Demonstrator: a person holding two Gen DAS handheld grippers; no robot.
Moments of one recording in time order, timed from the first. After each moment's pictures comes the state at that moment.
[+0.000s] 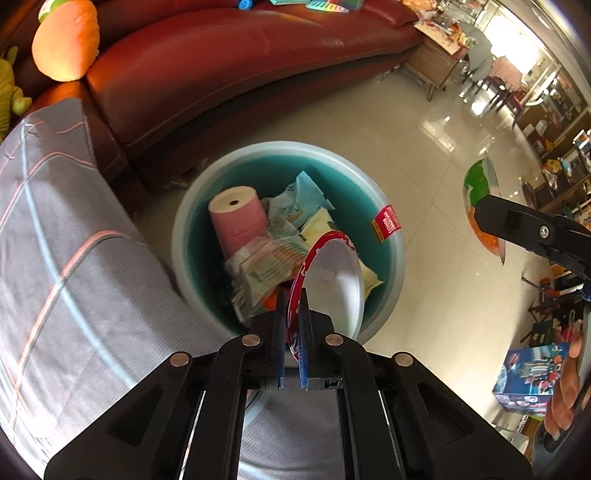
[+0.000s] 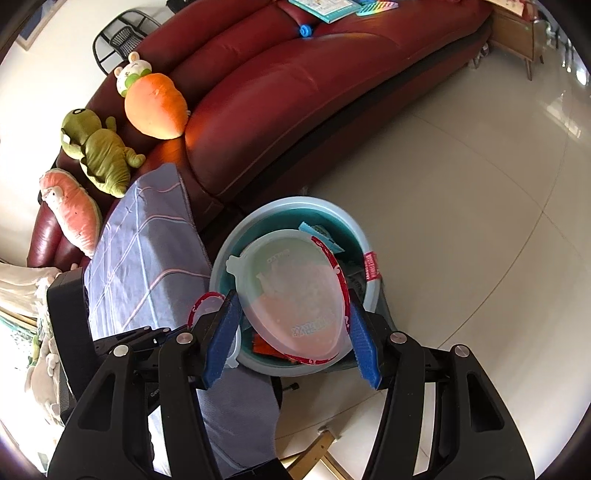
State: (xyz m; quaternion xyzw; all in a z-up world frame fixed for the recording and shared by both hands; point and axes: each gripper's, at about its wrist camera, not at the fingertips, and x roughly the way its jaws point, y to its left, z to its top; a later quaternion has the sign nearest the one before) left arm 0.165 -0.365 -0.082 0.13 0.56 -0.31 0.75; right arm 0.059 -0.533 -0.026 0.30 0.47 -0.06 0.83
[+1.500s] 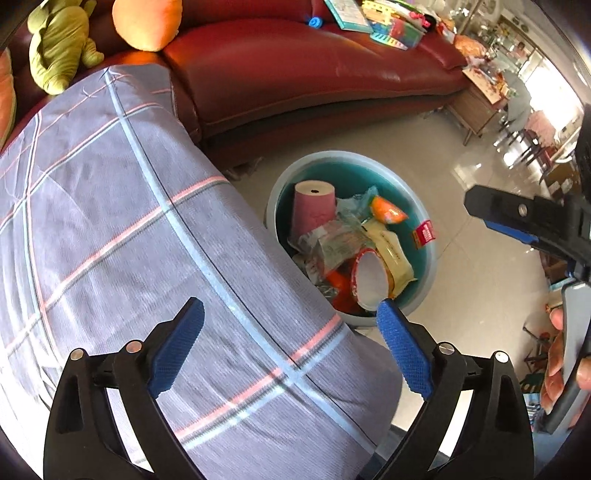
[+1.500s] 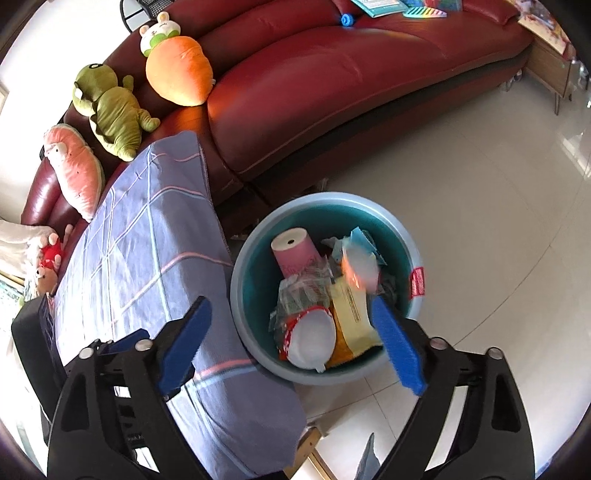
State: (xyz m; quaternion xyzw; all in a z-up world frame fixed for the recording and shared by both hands) left arm 0.151 -0.274 -0.048 0.06 0.56 -0.23 0.79; right arm 0.094 -0.477 -0.013 0.23 0.50 -0.03 0.83
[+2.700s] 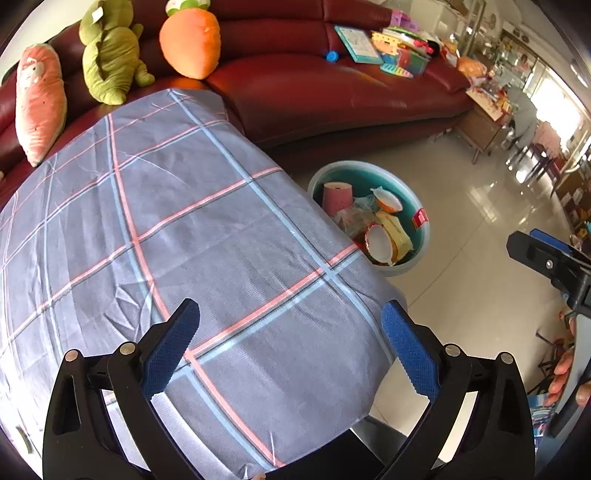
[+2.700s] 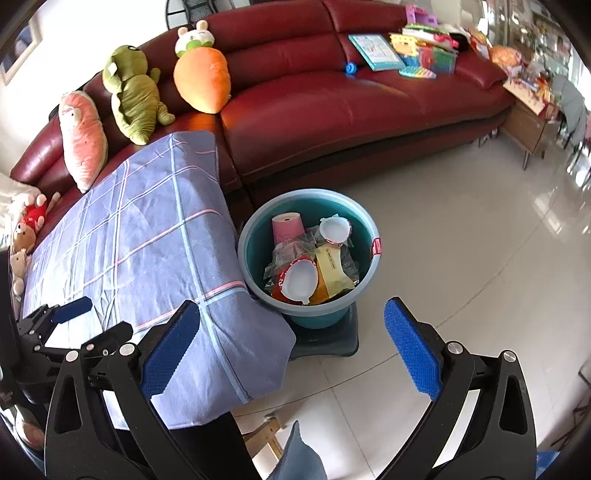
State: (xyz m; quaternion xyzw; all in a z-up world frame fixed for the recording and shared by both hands) left arm 0.052 -0.196 0.015 0.06 0.50 -0.19 0.84; right arm -0.028 -0.407 0.052 0.12 0.45 -0.07 0.88
